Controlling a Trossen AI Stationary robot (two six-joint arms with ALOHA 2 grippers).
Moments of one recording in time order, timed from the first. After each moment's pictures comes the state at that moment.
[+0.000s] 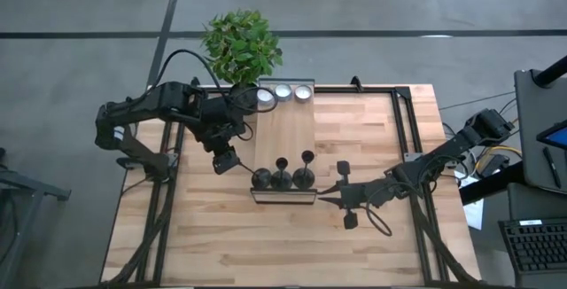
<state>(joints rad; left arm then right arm) 0.01 1.49 1.90 -1.56 0.22 -0.51 0.49 1.28 0.65 0.22 0.45 -0.02</state>
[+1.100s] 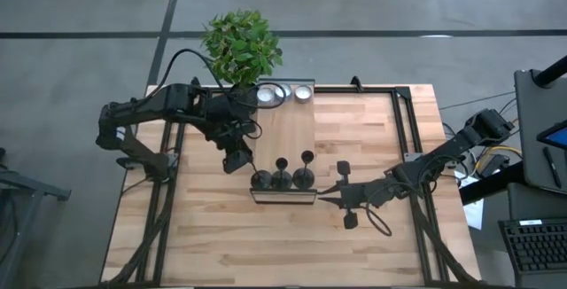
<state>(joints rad) 0.01 1.50 1.88 -1.37 0.19 -0.38 0.49 1.28 0.65 0.22 0.45 -0.02</state>
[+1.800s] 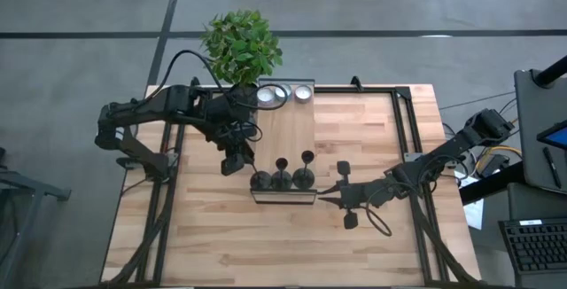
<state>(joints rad) 0.00 1.50 1.85 -1.34 0.20 -0.28 0.49 1.28 0.65 0.22 0.45 -0.02</state>
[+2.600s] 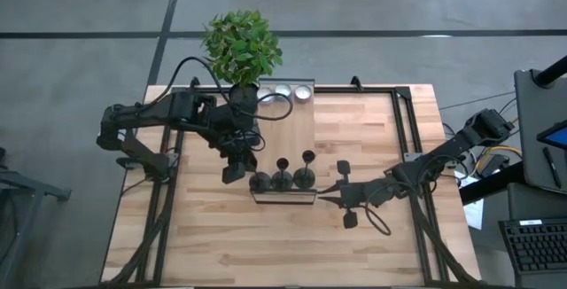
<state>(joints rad) -0.04 1.50 1.84 -1.30 0.22 -0.26 0.48 1.28 0.64 0.22 0.45 -0.01</state>
